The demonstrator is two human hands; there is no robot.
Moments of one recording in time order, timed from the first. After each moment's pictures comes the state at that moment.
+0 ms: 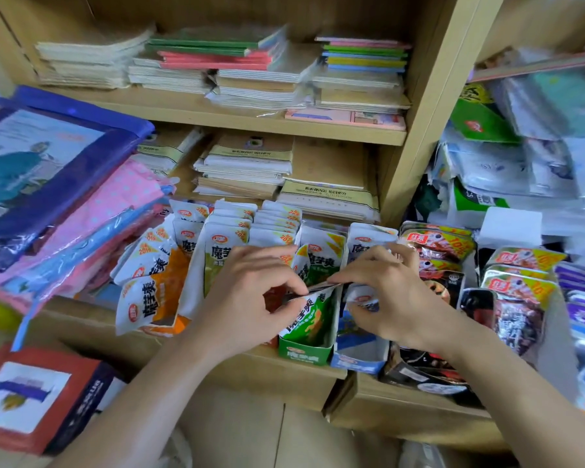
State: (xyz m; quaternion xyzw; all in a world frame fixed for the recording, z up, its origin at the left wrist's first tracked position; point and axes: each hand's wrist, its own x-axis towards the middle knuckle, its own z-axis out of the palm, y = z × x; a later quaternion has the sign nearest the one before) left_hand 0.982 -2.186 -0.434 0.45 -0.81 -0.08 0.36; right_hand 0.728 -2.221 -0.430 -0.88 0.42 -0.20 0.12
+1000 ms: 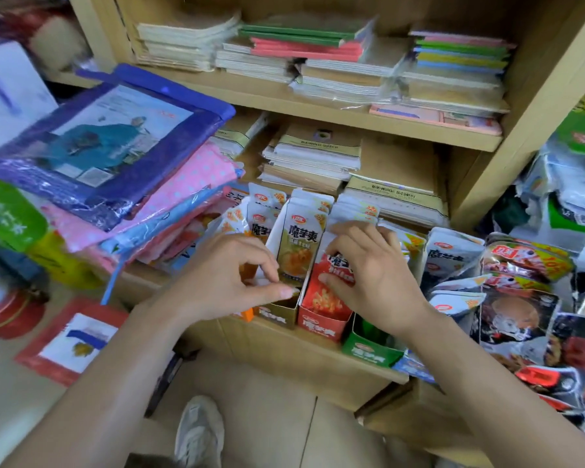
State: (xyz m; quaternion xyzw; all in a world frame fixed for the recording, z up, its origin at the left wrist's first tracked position) left_hand 1.099 -2.163 -0.416 0.56 -0.76 -0.17 0.28; right_hand 0.852 -2.232 -0.441 -0.89 0.38 -0.24 -0.04
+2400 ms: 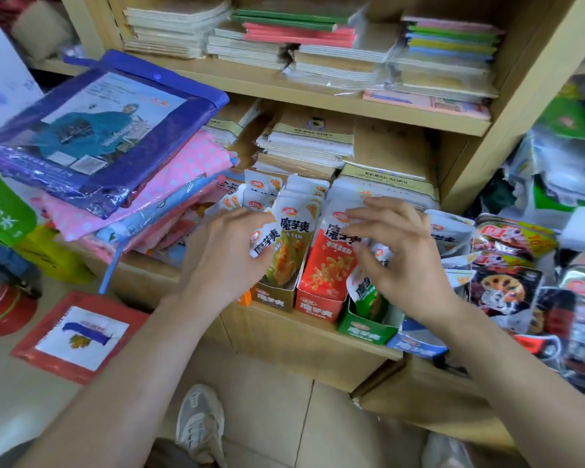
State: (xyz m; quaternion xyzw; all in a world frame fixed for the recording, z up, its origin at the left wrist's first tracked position) left_hand 1.079 -2.163 -0.425 0.67 -0.68 0.05 0.31; right_hand 0.824 -2.217 -0.428 -0.84 0.35 -0.40 0.07
